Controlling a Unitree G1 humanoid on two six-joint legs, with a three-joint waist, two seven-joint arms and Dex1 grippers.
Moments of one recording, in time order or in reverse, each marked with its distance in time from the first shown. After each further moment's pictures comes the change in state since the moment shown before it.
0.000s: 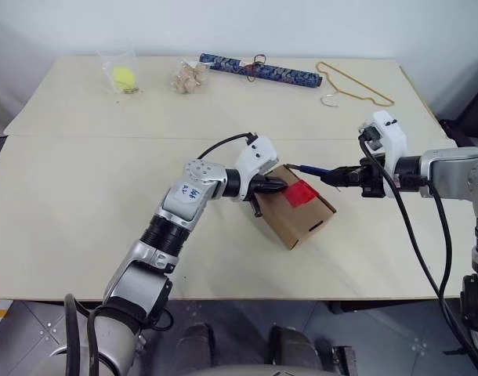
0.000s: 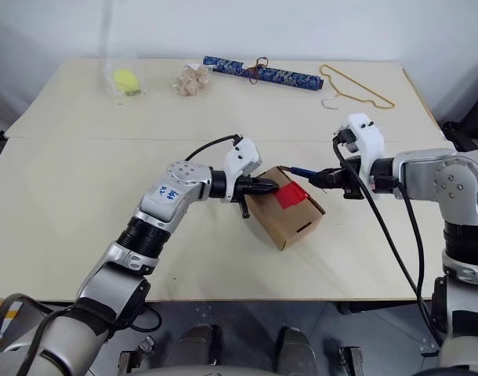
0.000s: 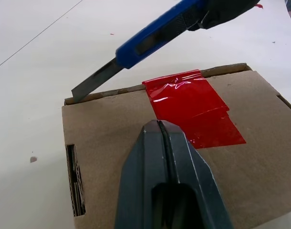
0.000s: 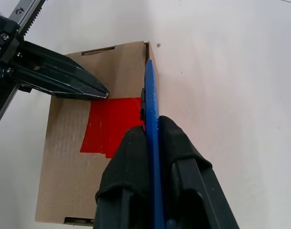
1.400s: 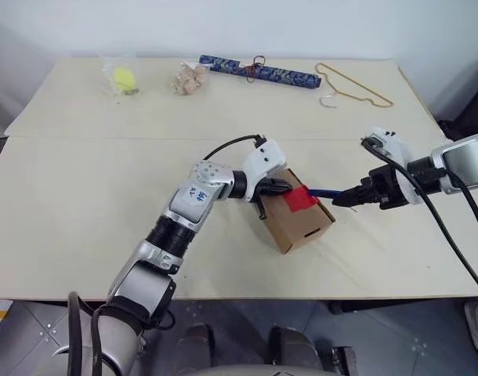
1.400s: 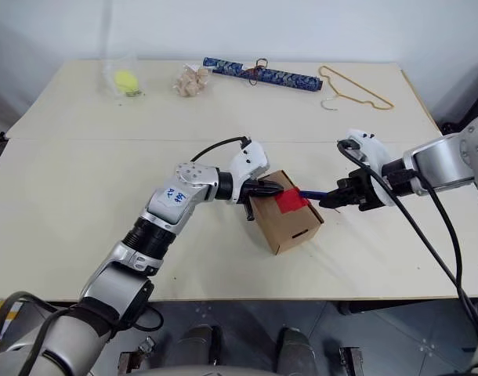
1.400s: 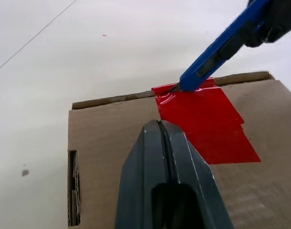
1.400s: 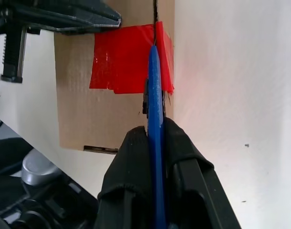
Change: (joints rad) left arm -0.019 -0.010 -0.071 0.003 0.064 -0.033 0.001; right arm -0.277 -0.260 0.426 0.331 0.637 0.121 -0.299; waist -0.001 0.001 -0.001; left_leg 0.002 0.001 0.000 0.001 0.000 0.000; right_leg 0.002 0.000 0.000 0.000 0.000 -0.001
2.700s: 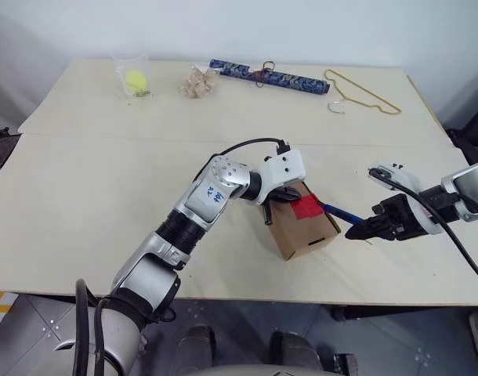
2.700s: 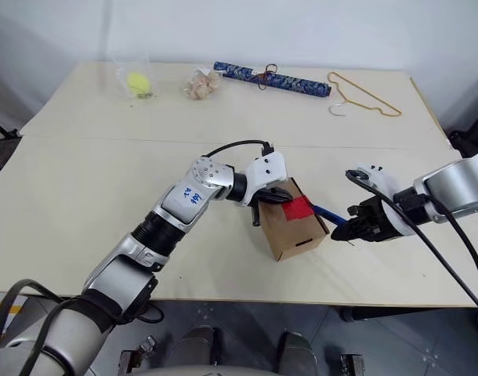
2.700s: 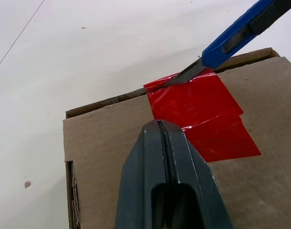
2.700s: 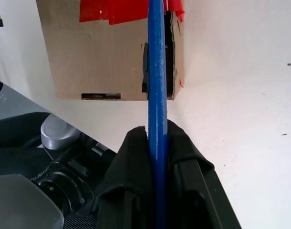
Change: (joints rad) left arm -0.045 -0.022 -0.100 0.039 0.069 -0.025 -0.039; right arm 0.064 -0.212 0.223 -0.016 0.532 -0.042 -0.312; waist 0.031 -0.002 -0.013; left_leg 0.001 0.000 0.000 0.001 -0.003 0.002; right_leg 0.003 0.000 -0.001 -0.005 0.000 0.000
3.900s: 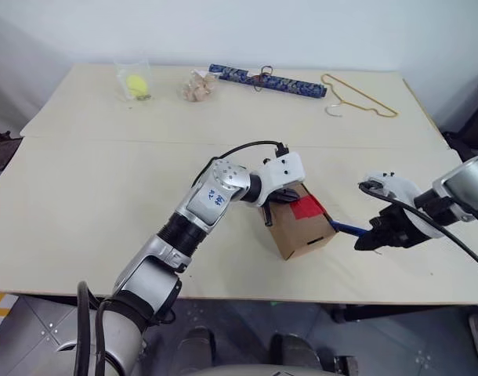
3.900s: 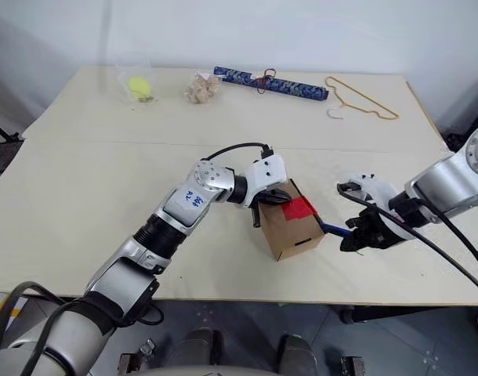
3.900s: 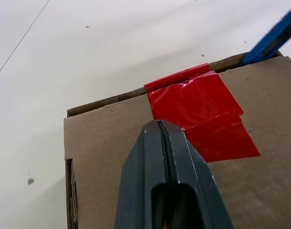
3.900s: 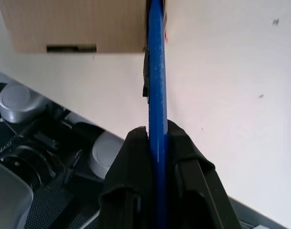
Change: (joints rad) left arm 0.018 -0.015 0.007 0.001 0.025 0.001 0.023; right arm -0.187 -0.036 0.265 -0.046 -0.028 0.055 0.016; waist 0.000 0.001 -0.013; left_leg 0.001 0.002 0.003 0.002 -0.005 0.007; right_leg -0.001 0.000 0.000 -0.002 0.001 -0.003
